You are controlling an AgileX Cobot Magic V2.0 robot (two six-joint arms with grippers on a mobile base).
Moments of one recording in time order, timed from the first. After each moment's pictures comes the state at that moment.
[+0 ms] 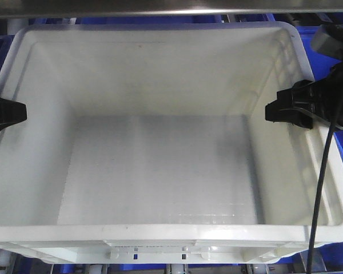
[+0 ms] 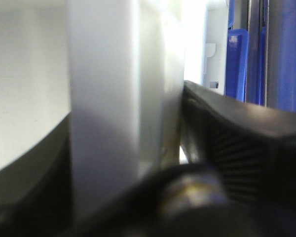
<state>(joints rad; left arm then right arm) -0.22 0.97 -1.00 -0.26 0.78 -0.09 0.15 1.18 -1.14 0.47 0.94 -0.20</state>
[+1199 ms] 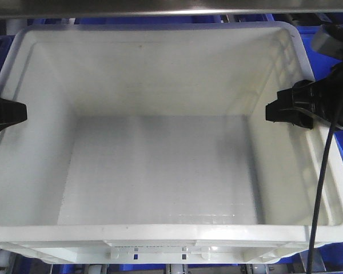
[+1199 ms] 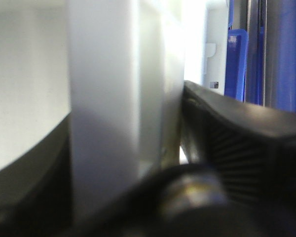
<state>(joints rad) -0.22 0.97 -1.00 -0.26 0.78 -0.09 0.15 1.18 -1.14 0.47 0.94 -0.20</state>
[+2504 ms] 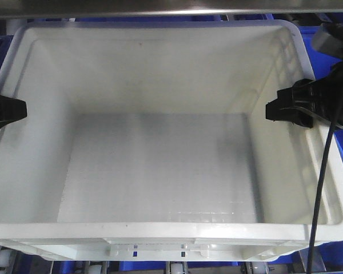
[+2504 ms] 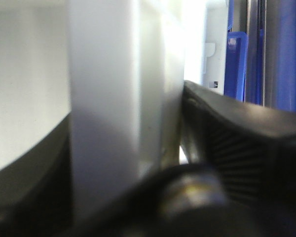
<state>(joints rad) -0.22 0.97 -1.00 -0.26 0.76 -0.09 0.15 1.18 -1.14 0.47 0.93 -0.20</state>
